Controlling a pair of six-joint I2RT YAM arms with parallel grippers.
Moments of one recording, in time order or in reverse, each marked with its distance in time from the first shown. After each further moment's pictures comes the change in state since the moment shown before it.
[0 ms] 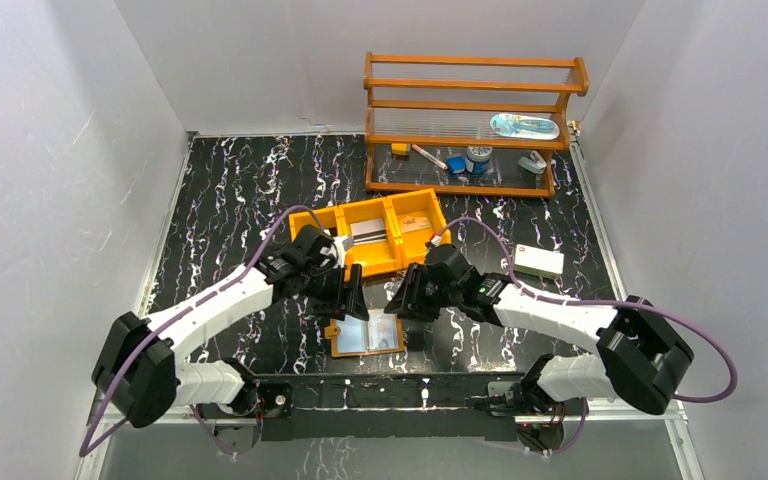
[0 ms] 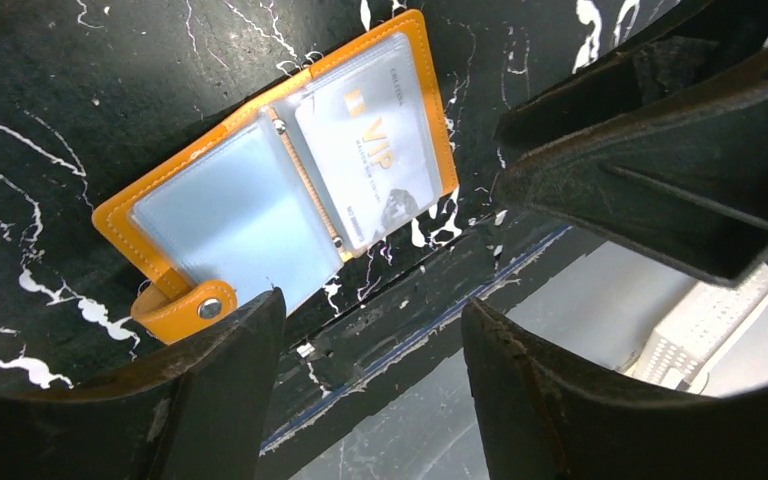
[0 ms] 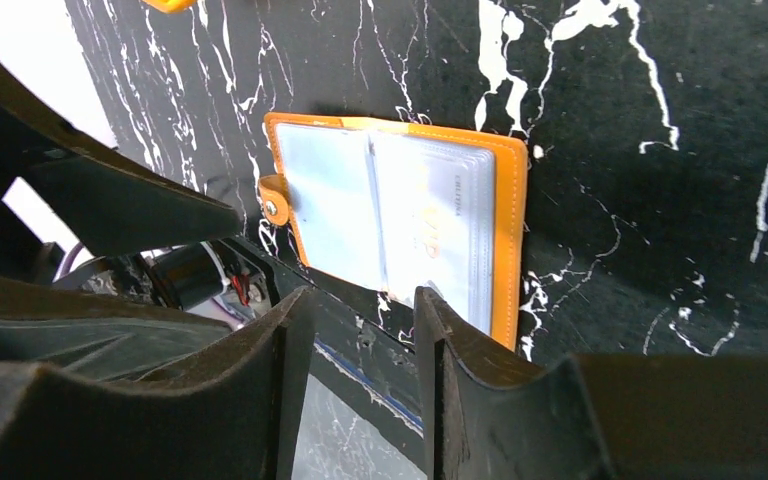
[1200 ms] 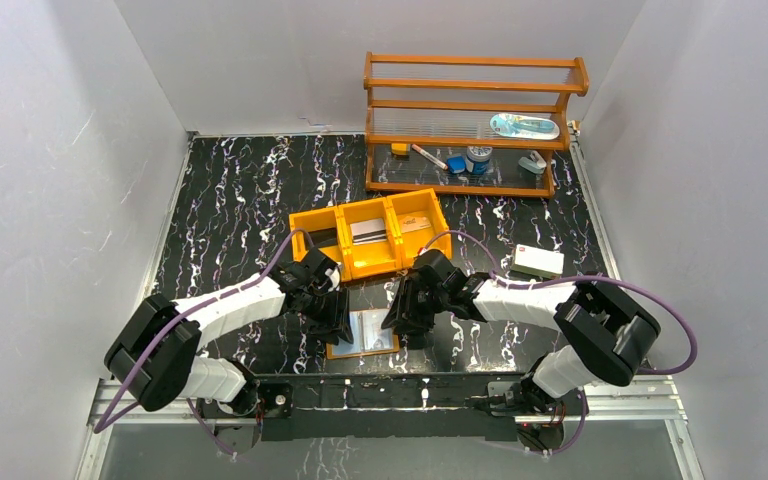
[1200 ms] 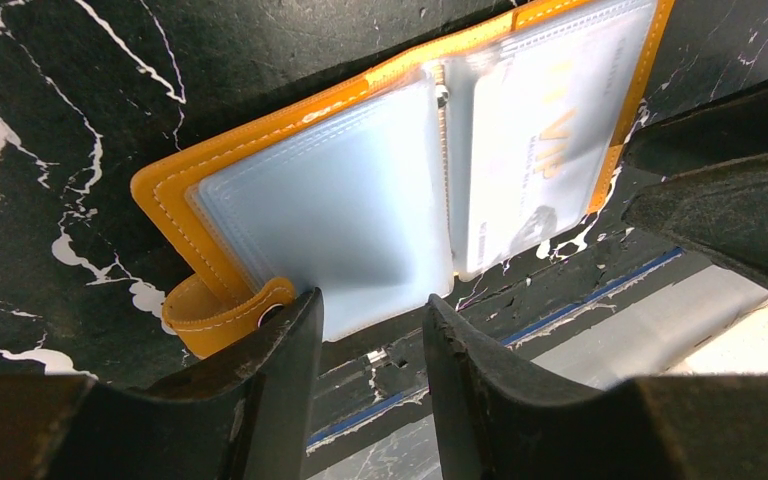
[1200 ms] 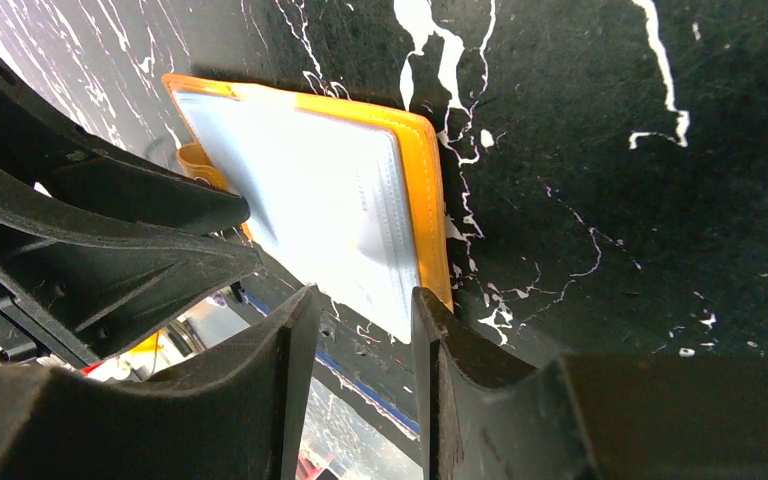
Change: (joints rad) left arm -0.026 0.104 -0.167 0.077 -0.074 -0.083; right arm 0.002 0.196 0.000 0.060 -0.123 0.009
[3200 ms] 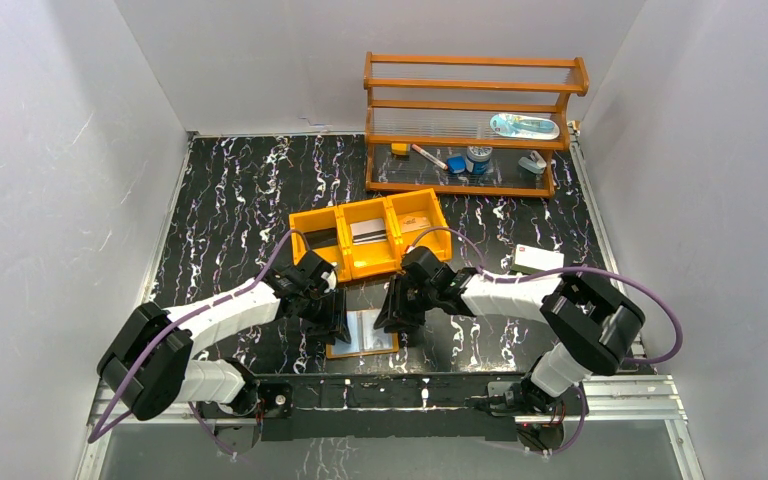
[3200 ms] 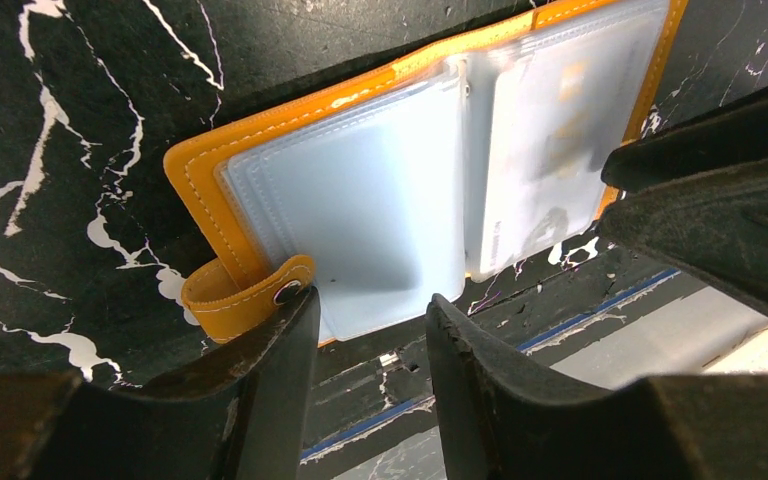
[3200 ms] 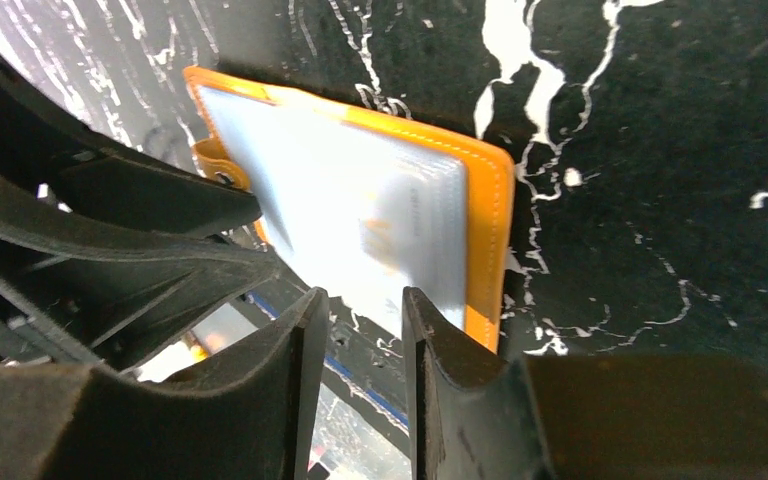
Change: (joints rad) left arm -0.002 -0.053 -0.033 0.008 -0.031 -0.015; right arm 0.035 0.079 0.085 -0.024 -0.003 -0.035
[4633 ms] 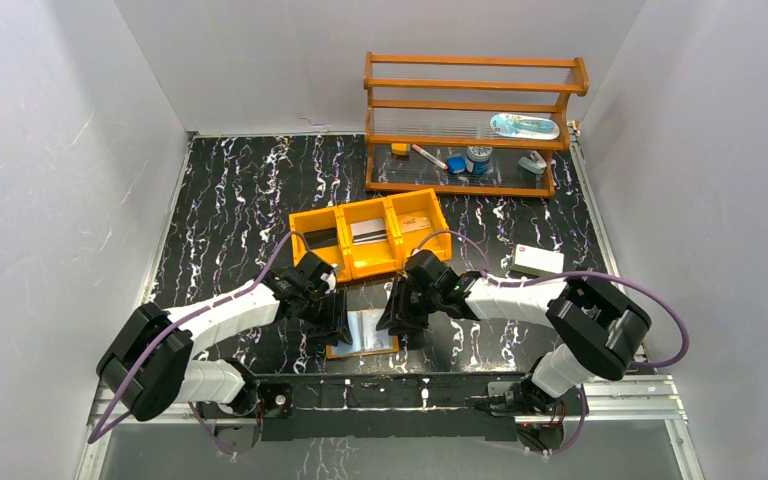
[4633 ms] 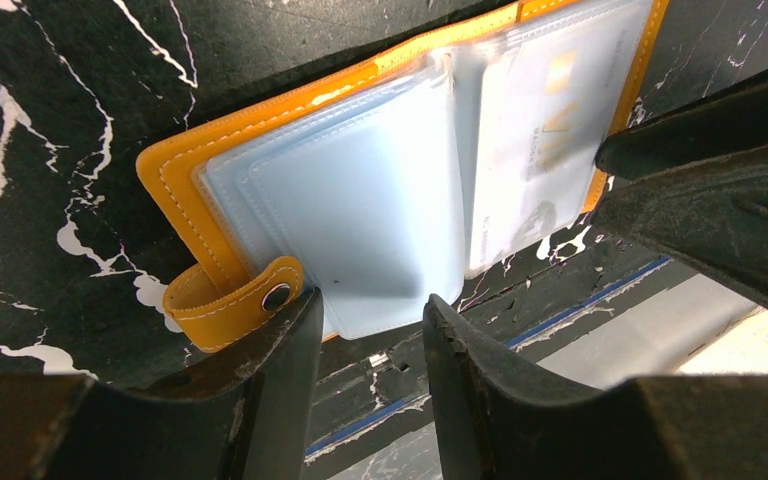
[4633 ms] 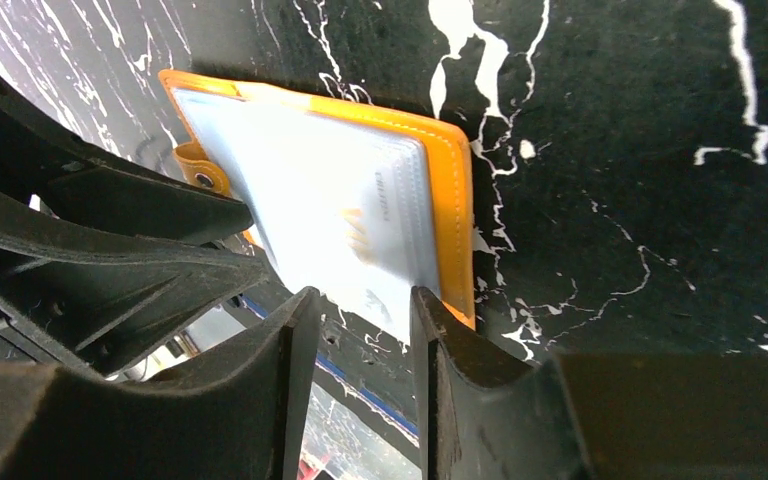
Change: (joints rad) left arm 0.000 -0.003 -0.020 0.035 0.031 -0.011; right arm 0.003 -0.029 -0.041 0.023 0.016 0.043
